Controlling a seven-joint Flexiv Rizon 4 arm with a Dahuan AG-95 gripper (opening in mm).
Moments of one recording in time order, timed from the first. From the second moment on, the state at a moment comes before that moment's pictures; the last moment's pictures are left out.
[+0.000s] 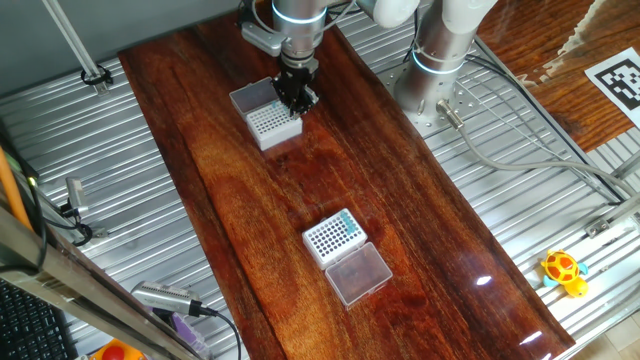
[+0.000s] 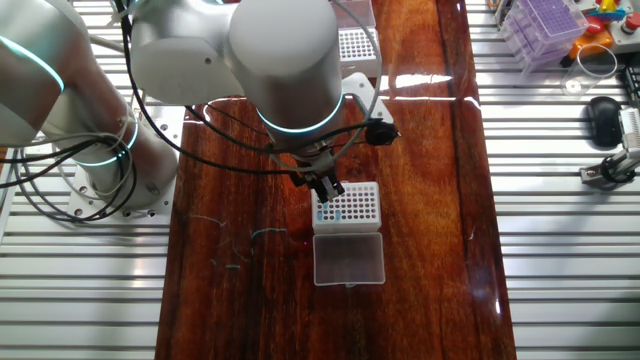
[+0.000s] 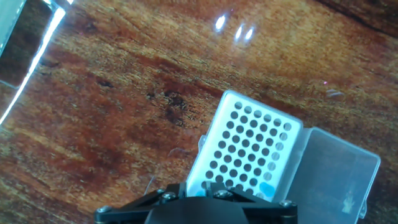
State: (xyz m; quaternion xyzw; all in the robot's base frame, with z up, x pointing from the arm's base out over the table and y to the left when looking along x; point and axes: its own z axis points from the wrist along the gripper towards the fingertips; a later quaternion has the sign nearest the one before) arm 0.360 -0.060 0.071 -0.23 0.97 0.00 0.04
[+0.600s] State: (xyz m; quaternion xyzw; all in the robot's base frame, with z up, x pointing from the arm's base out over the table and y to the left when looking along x) arm 0.381 -0.067 0.095 -0.25 0.97 0.00 0.04
